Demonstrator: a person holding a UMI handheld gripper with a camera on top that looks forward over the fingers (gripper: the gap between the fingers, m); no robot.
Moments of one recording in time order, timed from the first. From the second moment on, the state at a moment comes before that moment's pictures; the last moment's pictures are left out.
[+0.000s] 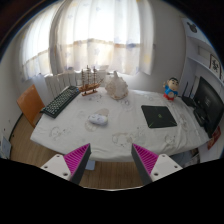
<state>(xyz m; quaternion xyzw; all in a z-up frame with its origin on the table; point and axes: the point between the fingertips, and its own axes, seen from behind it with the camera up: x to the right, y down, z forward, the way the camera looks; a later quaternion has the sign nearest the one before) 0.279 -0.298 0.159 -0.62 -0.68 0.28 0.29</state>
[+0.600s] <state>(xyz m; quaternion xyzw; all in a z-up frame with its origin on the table) 0.180 -0.373 0.070 -0.59 -0.66 0.31 0.33</state>
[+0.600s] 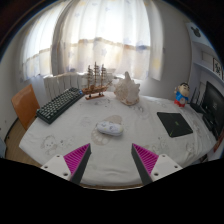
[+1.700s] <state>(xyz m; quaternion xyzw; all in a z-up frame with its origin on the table) -0.012 -0.362 -0.015 -0.60 -0.68 0.30 0.31</state>
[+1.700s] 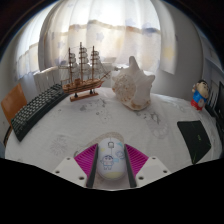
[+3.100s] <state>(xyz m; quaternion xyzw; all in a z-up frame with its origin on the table) -0.010 -0.010 0.087 -0.66 -0.62 0.26 0.33</state>
